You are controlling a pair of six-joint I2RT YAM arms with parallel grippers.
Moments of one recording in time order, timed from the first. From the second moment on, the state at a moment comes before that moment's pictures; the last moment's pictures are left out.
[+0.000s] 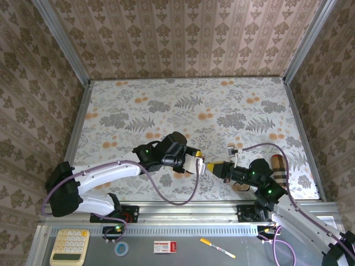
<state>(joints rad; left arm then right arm) -1.11 1.33 0.94 -0.33 0.19 0.91 0.58 0.47 0.10 0.26 -0.55 0.85</state>
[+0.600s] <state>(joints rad) -1.18 1.35 0.86 -0.17 -0.02 0.93 0.59 0.61 0.12 0.31 -0.48 0.95</state>
